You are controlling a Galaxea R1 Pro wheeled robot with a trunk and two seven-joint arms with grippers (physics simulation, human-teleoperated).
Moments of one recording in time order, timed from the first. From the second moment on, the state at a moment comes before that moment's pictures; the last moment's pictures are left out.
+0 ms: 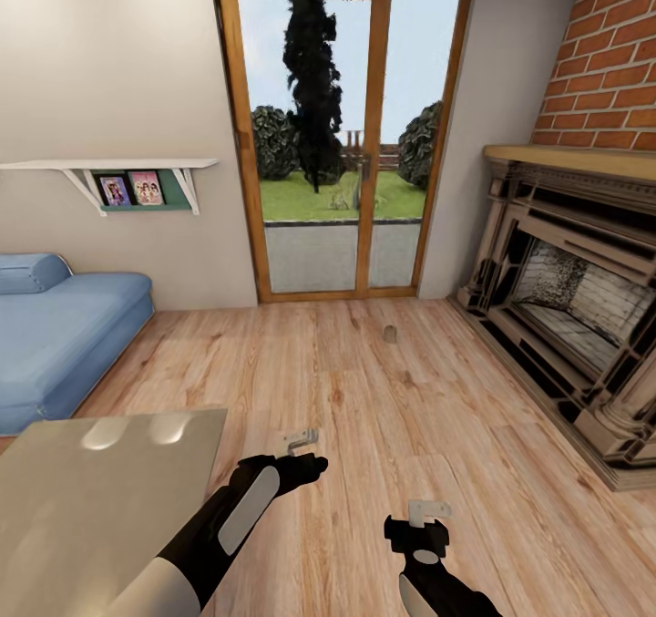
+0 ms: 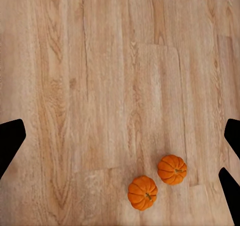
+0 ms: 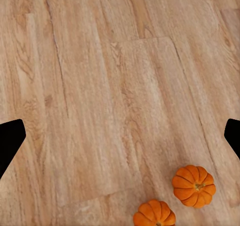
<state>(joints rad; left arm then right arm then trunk) -0.55 -0.08 -0.47 -0.95 0.83 0.56 0.38 -0.45 0.04 0.59 -0.53 -0.52 0.00 -0.50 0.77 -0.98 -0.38</state>
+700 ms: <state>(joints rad) -0.55 -0.08 -0.47 -0.95 0.83 0.56 0.38 -0.45 0.04 0.59 -0.53 -0.52 0.00 -0.50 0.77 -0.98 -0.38</state>
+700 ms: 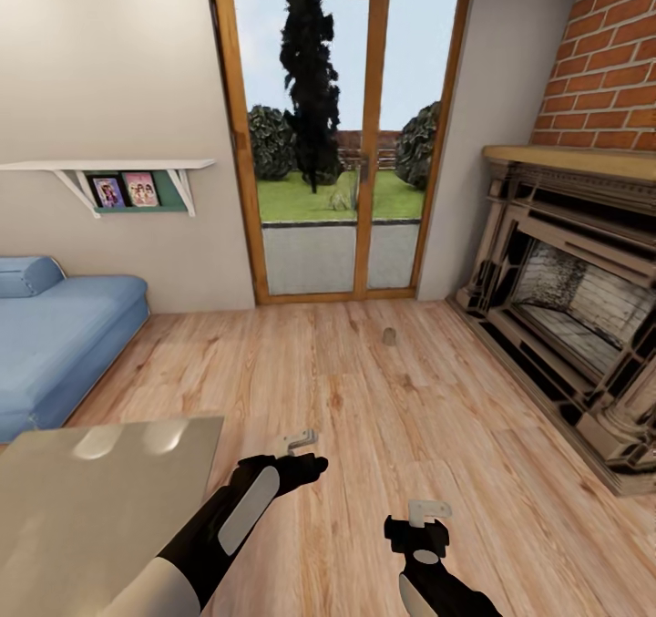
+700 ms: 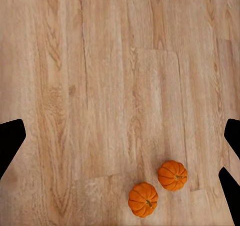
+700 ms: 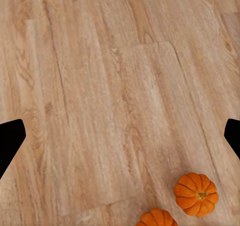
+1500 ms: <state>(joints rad) -0.55 -0.08 -0.46 -0.95 0.83 0.56 0.38 -0.45 0.04 0.59 -0.53 -0.52 0.00 -0.46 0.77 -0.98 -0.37</state>
